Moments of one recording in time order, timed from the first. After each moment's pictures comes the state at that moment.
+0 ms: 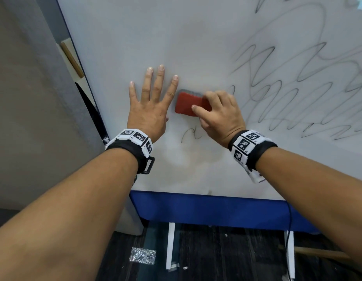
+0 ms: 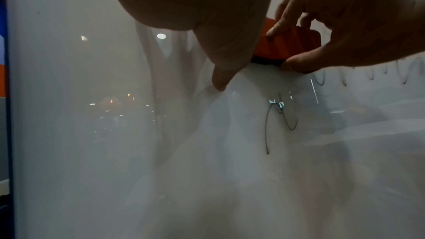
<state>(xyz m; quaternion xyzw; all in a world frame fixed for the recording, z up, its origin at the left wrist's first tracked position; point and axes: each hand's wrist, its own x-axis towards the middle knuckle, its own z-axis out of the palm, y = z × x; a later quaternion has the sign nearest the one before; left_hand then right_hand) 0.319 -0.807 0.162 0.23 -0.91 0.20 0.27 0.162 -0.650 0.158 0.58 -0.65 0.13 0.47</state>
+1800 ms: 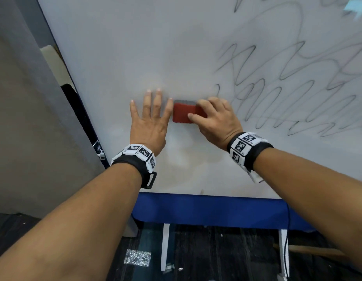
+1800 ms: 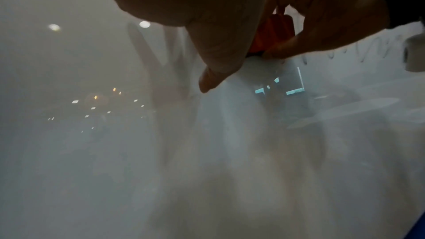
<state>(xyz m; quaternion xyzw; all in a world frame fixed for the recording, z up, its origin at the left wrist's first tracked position) 0.305 -0.769 0.132 0.24 -0.92 0.19 0.24 0.141 -0.621 0.146 0.62 -0.63 0.09 0.47</state>
